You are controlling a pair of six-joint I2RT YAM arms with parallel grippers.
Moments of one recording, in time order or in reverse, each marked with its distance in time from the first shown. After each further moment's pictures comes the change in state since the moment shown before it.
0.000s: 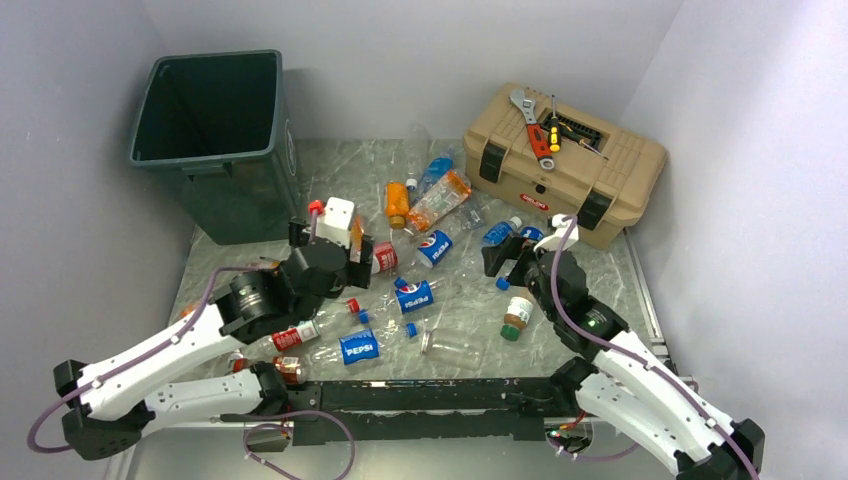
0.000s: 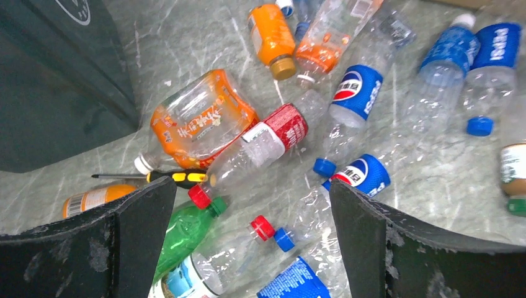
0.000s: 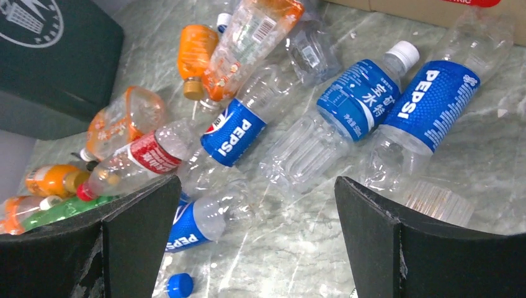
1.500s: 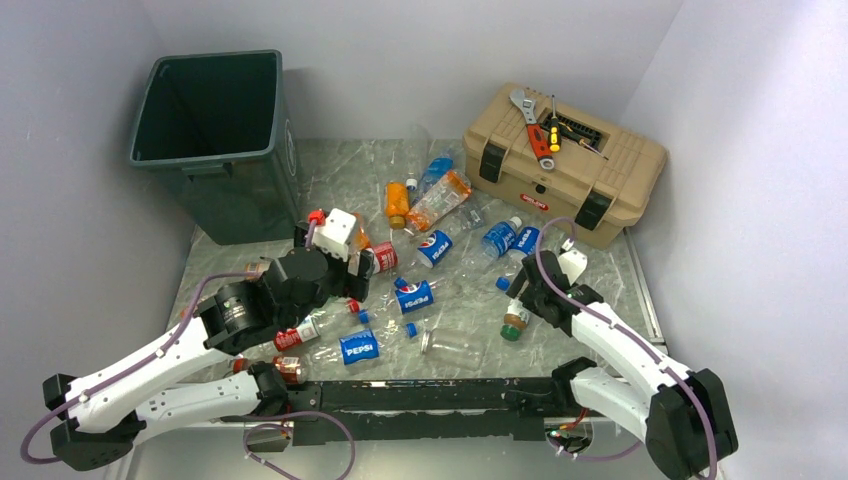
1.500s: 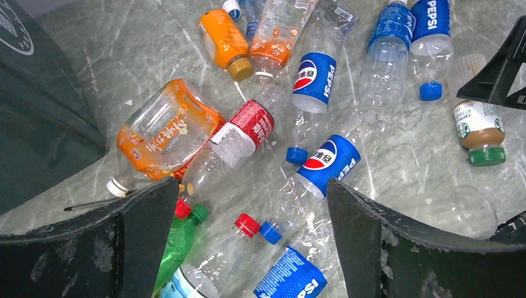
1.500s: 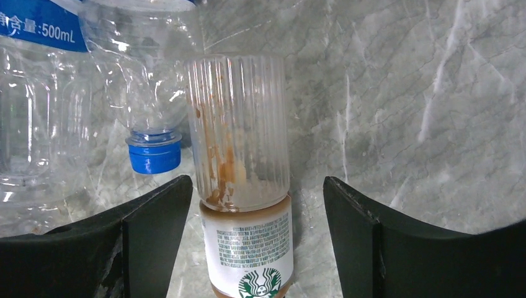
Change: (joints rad) left arm 0.000 -0.117 -0.071 0.081 0.180 0.124; right arm -0.211 0.283 -0.068 -0.336 0.061 0.326
